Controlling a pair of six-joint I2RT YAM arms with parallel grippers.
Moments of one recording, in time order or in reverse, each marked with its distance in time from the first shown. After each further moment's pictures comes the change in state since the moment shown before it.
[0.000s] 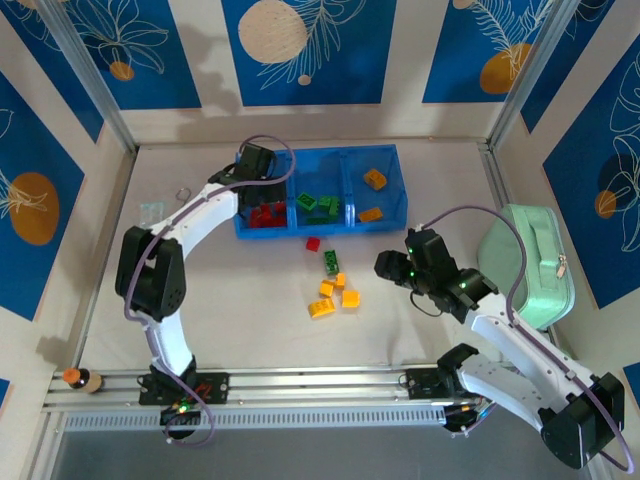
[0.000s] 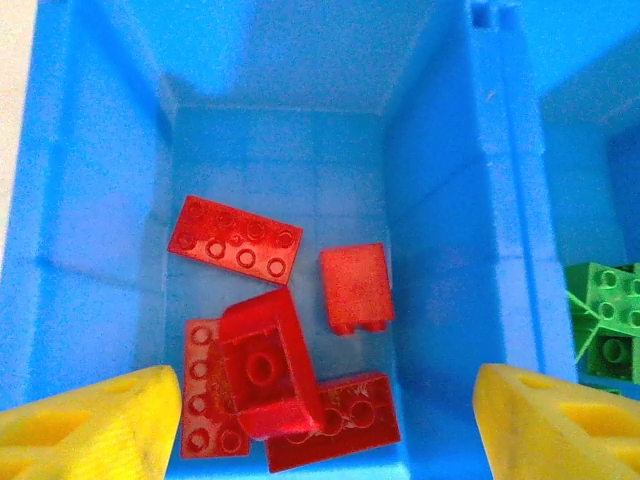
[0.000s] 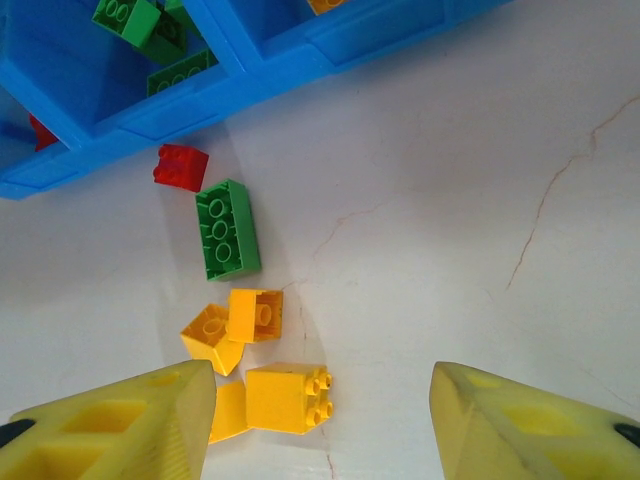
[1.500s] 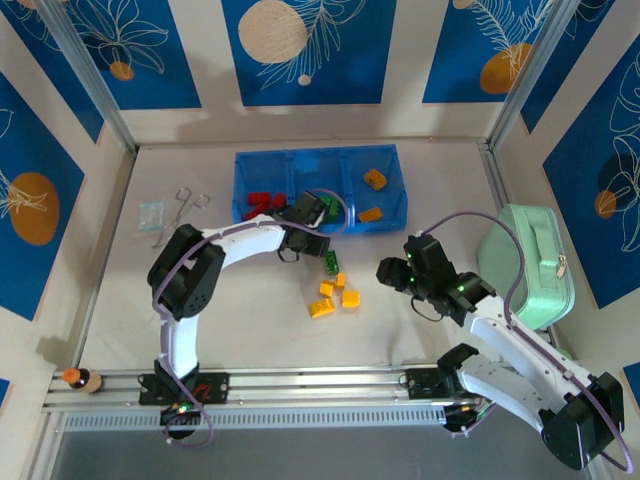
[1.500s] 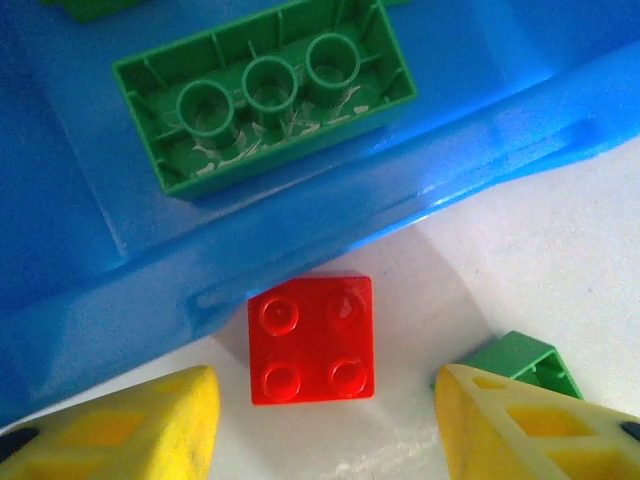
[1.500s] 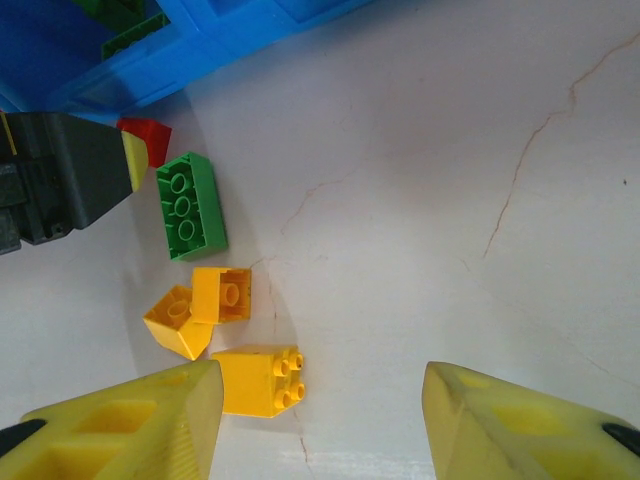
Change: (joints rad) left arm -0.282 0.131 -0.145 0.084 0.130 0.082; right arm 0.001 -0.011 -0.050 -0.008 0.000 0.015
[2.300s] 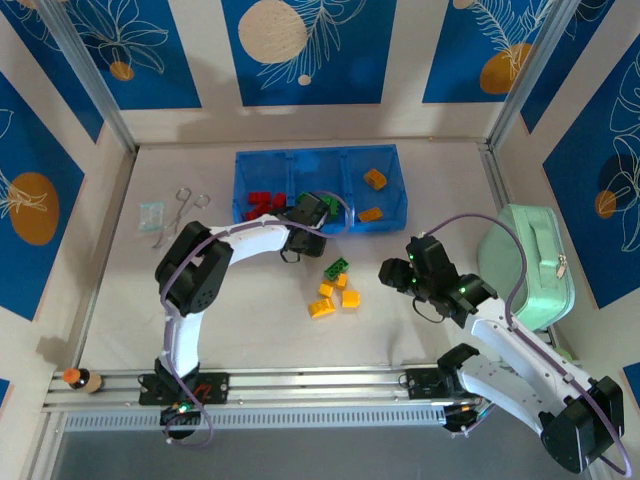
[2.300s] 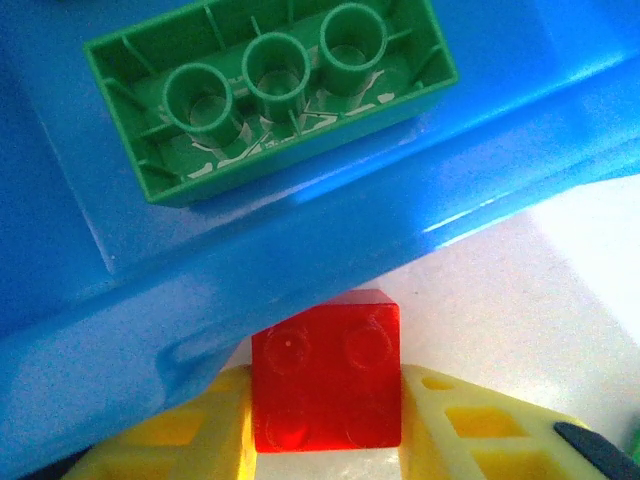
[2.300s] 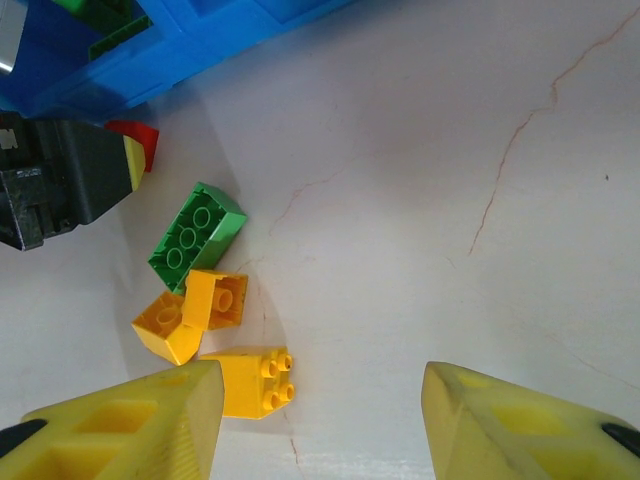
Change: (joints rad) left arm -0.006 0.043 0.013 0.001 -0.030 0.014; right arm -0.020 -0.013 -0.013 -0.003 -0.001 0.000
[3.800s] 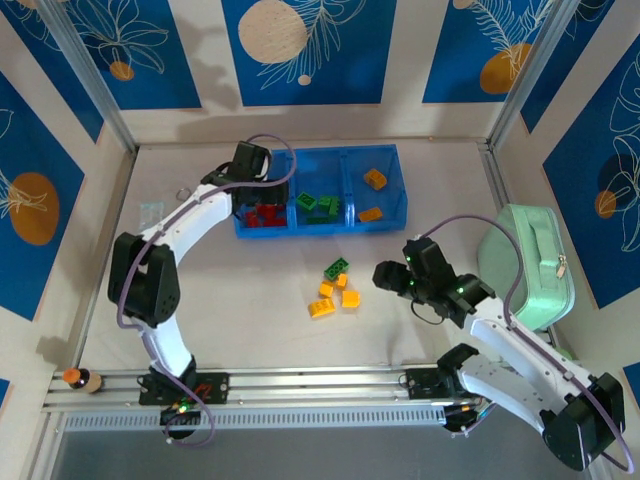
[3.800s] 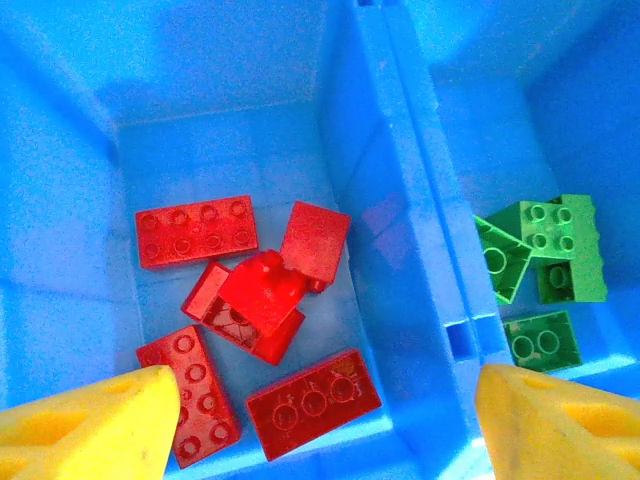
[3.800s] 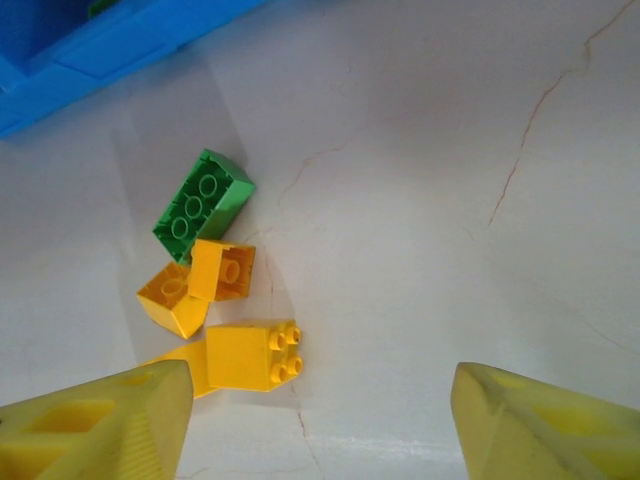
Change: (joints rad) left arm 0.298 -0.240 0.100 -0.083 0.023 0.067; right arm 0.036 0.018 0.001 -0.016 -0.027 0.013
